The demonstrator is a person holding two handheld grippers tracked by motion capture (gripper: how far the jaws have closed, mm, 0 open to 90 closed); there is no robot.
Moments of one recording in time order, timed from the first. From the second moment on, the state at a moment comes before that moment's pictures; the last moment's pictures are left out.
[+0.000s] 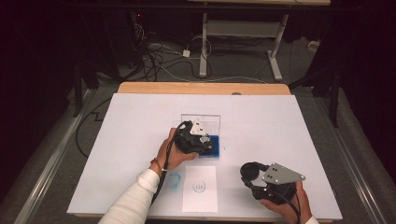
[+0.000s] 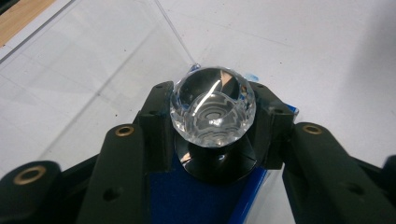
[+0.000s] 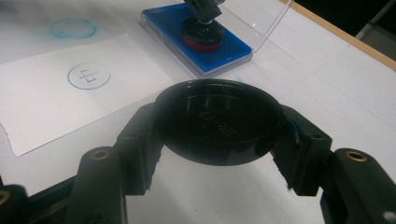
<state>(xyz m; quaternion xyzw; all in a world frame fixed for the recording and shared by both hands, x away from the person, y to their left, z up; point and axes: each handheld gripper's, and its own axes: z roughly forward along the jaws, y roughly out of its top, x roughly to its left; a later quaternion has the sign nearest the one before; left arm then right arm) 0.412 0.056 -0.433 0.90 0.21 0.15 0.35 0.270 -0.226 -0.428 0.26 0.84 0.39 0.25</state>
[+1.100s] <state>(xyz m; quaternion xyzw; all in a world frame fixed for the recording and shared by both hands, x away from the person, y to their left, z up) 0.353 0.113 -0.385 0.87 0.18 0.18 0.42 0.274 -0.235 -0.423 0.27 0.83 0.40 0.26</state>
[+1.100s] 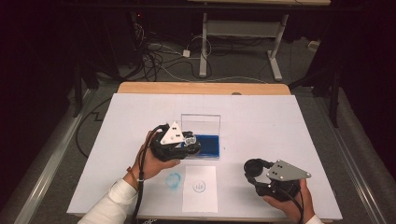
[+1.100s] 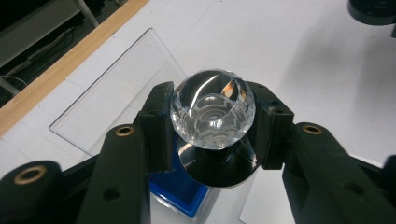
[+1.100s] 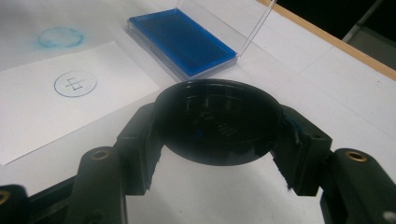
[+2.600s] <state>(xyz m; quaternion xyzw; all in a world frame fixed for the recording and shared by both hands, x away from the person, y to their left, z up) 0.293 0.124 -0.392 0.89 0.12 0.16 0.40 0.268 -0.233 -0.424 0.27 0.84 0.39 0.27</state>
